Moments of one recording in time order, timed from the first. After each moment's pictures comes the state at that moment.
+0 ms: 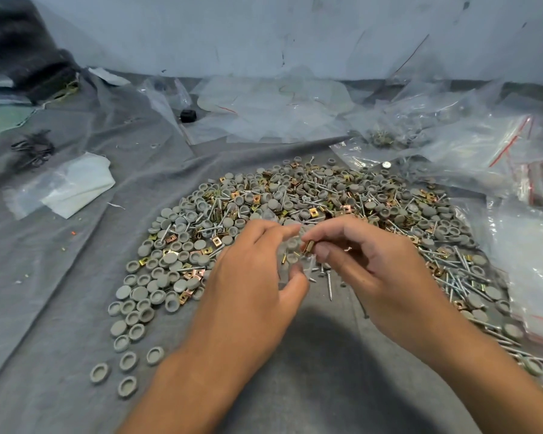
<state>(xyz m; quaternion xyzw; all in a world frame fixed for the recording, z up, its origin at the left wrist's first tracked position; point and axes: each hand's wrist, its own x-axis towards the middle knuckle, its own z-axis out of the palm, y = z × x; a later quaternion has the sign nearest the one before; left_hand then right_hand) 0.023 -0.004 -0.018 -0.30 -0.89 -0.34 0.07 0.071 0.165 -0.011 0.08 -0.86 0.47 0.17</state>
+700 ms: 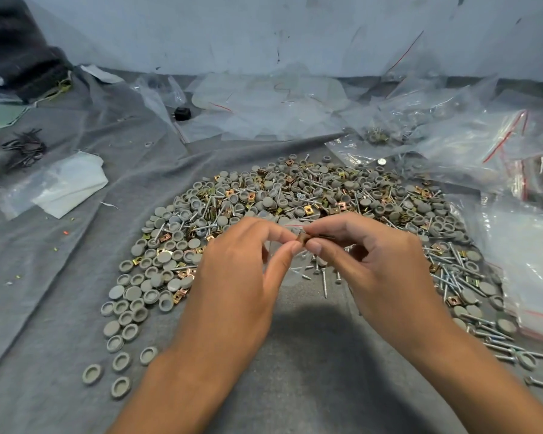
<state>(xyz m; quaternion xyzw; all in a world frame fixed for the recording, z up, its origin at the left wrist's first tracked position) 0.020 -0.003 -0.014 -0.28 -0.87 -0.40 0.11 0.071 0.162 -0.015 0.04 -0.86 0.44 0.25</state>
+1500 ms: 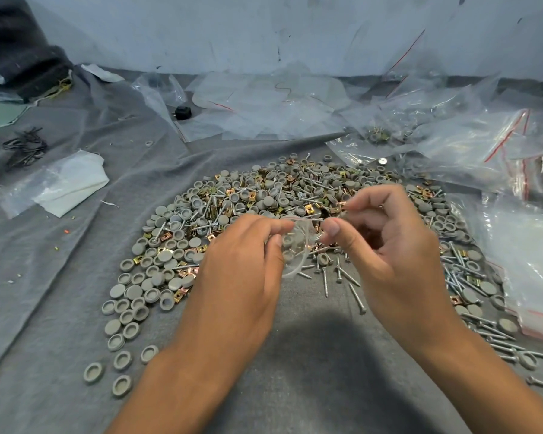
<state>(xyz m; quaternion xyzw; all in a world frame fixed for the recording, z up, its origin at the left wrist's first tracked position) 0.021 -0.004 -0.013 -0.27 -0.88 -0.37 0.11 0.072 0.162 -0.013 0.00 -0.80 0.52 0.30</state>
